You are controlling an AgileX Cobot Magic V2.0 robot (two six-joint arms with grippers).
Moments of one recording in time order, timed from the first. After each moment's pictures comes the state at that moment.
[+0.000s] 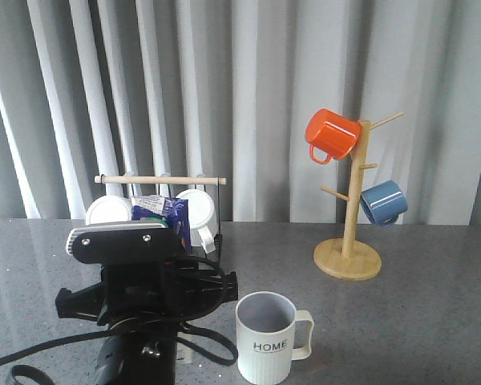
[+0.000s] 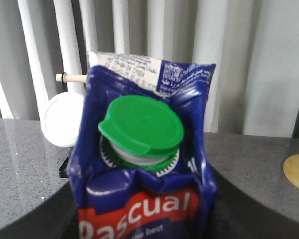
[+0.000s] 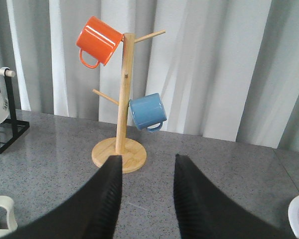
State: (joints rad) left arm -0.93 1.63 -1.10 -1.39 -1.07 1.04; right arm -0.11 0.76 -0.75 0.60 0.23 -0.72
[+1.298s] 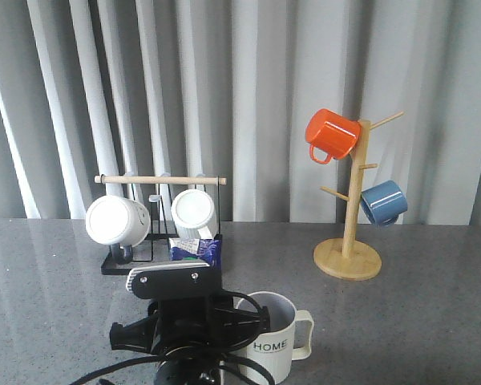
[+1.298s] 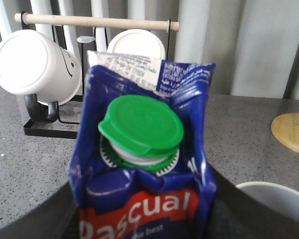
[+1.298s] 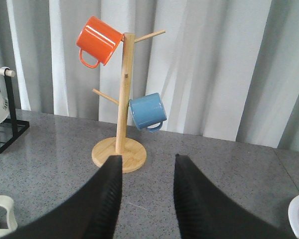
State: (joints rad) left arm -0.93 1.82 -1.15 -1.38 -1.03 0.90; right arm -0.11 0.76 -0.75 0.60 0.23 -0.72
